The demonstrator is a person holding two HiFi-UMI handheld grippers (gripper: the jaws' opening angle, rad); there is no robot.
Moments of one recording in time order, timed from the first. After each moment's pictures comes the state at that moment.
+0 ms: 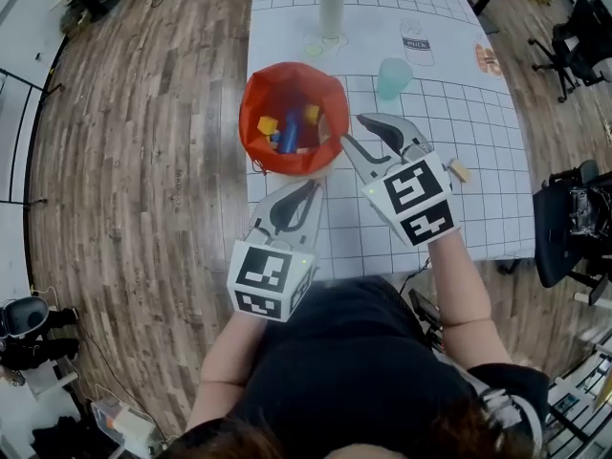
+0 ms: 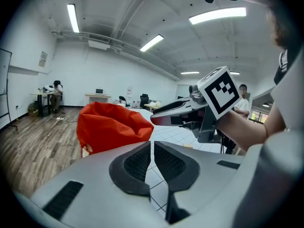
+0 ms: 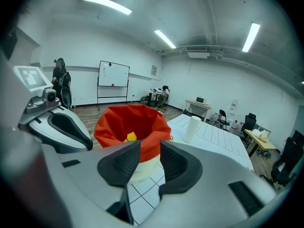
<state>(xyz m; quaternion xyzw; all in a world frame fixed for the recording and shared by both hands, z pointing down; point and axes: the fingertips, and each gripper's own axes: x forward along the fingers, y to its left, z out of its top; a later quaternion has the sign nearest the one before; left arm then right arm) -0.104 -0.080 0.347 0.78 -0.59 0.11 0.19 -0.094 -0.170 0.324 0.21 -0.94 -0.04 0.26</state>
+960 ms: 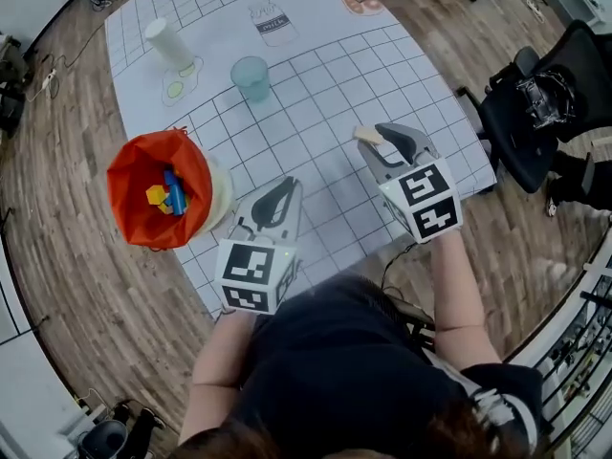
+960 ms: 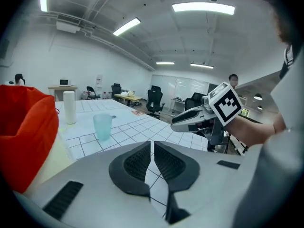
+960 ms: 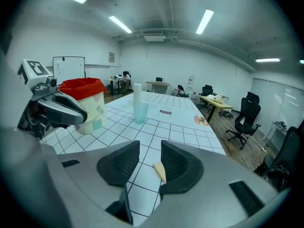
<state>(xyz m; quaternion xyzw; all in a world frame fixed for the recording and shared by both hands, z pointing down) 0.055 -0.165 0.393 0.87 -0.43 0.17 0.19 0.171 -0.230 0.404 0.43 -0.85 0.09 0.30</state>
